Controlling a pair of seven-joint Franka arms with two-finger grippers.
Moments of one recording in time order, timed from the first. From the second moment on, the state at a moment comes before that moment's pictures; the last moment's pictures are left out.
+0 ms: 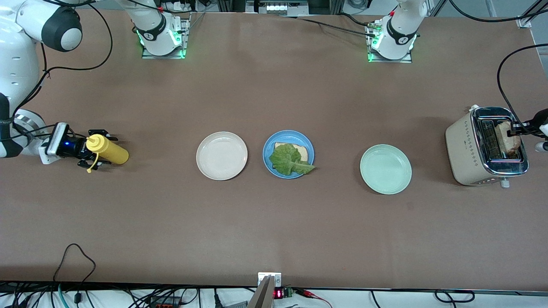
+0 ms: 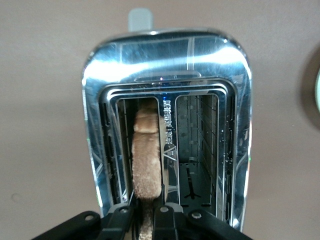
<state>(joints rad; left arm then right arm) 0.41 0.21 0.02 -1.87 0.10 1.97 0.41 -0.31 1.01 -0.37 -1.55 1.30 1.14 -2.71</state>
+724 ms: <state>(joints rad) 0.41 0.18 -0.06 -1.46 0.09 1.47 0.41 -0.31 0.88 -0.52 -1.40 1.11 1.15 -2.49</state>
